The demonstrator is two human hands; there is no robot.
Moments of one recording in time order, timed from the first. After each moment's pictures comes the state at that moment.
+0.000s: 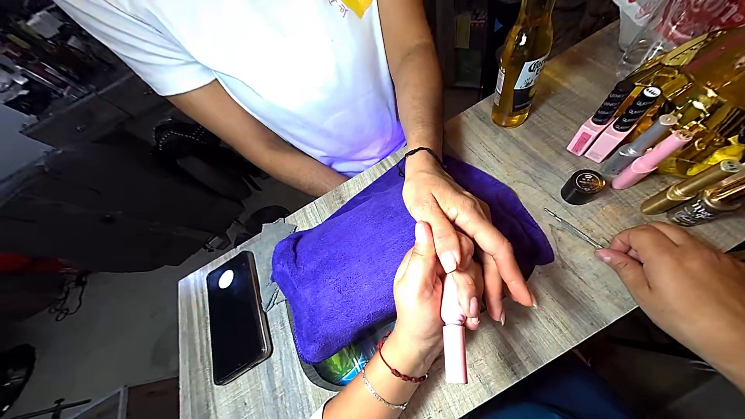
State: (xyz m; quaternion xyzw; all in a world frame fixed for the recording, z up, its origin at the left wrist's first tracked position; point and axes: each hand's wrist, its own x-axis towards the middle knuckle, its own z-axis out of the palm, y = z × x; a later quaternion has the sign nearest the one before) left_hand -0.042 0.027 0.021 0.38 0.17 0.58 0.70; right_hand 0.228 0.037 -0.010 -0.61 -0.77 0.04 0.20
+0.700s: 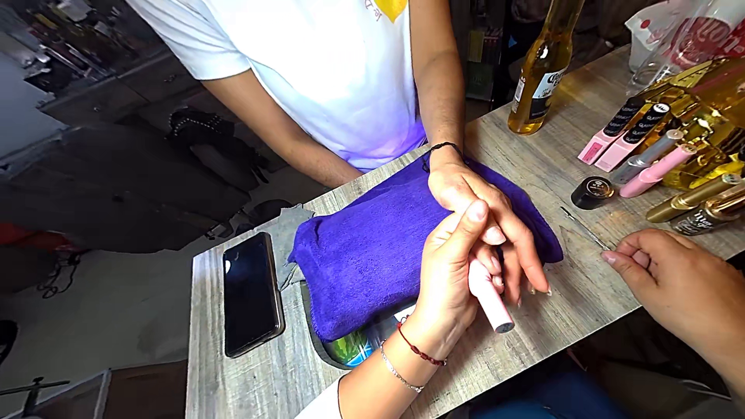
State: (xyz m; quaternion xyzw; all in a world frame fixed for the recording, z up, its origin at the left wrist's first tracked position) left_hand -0.032 0.019 0.038 0.33 0.28 0.60 0.67; right_hand 0.231 0.039 -0.012 -0.61 -0.75 0.06 0.24
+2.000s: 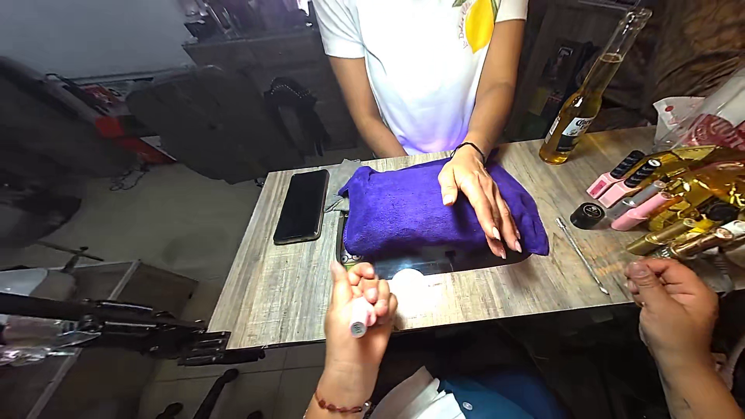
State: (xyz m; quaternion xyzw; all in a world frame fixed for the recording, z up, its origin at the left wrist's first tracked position) left_hand -0.058 -0.116 0.008 0.11 0.34 0.82 0.44; right_hand 0.266 0.052 -0.042 -0.42 -0.67 0.28 0.54
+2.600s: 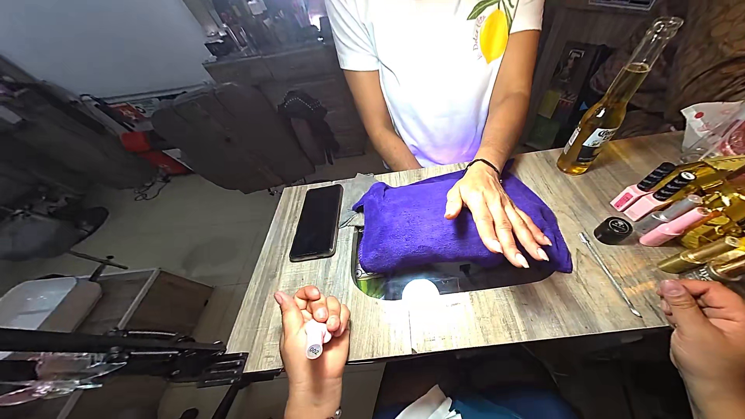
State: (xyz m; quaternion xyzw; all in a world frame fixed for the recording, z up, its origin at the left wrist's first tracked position) left_hand -0.130 -0.136 -0.012 0.15 0.36 0.87 0.30; right_hand 0.265 0.057 -0.052 -0.44 -0.66 0.25 0.56
